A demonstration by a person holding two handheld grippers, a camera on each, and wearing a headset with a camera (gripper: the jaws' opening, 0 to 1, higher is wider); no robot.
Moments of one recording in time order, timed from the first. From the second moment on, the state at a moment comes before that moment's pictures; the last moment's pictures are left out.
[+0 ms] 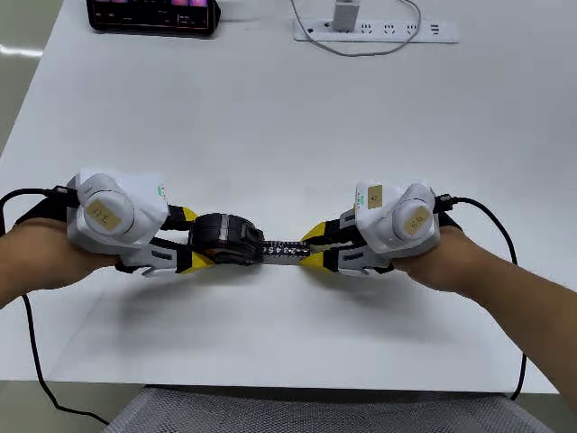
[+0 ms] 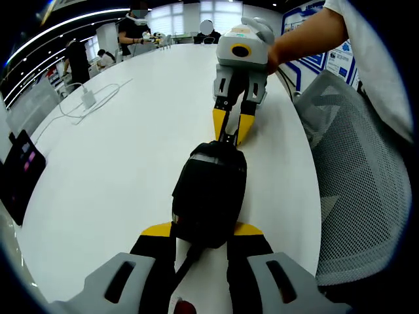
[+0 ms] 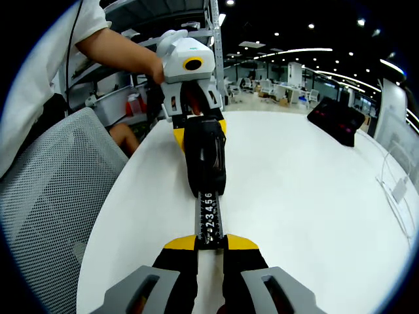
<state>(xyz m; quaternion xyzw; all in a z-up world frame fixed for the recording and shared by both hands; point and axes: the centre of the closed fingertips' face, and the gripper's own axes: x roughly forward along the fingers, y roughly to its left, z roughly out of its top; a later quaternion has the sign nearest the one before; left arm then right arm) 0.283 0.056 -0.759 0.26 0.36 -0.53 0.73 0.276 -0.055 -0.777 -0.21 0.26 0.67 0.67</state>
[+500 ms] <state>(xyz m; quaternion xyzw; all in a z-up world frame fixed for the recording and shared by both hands) 0.282 0.056 -0.759 0.26 0.36 -0.52 0.73 0.277 -0.075 -0.777 -0.21 0.27 0.66 0.67</state>
